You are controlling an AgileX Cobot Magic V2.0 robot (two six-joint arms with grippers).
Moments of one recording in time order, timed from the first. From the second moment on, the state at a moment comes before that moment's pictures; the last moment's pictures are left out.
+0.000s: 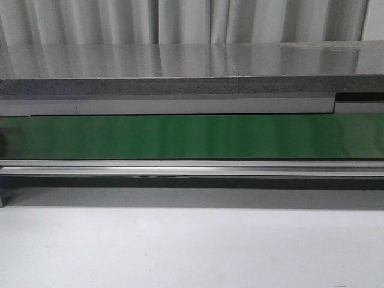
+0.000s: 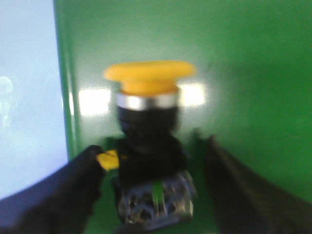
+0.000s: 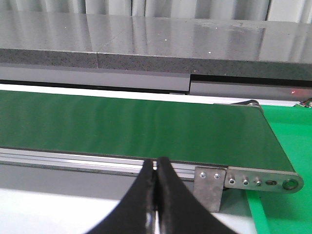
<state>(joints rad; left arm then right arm) 0.03 1.75 -1.25 -0.08 0.81 0.27 0.07 -0.01 0.03 -0.03 0.14 0.07</state>
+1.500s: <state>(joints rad) -0.15 0.40 -0.36 -0.23 0.21 0.27 0.07 -0.01 0.03 -0.03 0.14 0.07</state>
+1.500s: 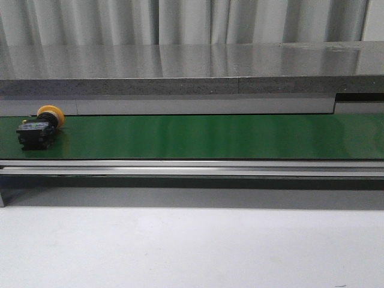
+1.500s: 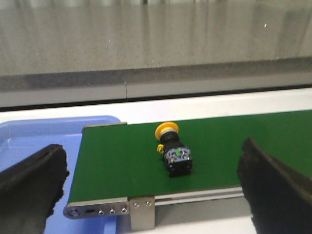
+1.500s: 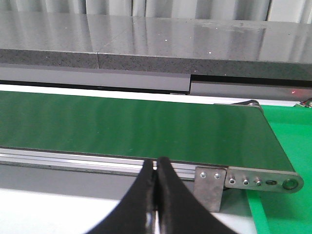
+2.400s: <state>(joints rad) -0.15 0.22 -0.21 -0.23 0.16 0.27 0.07 -0.01 0.03 -0.03 0.14 0.07</state>
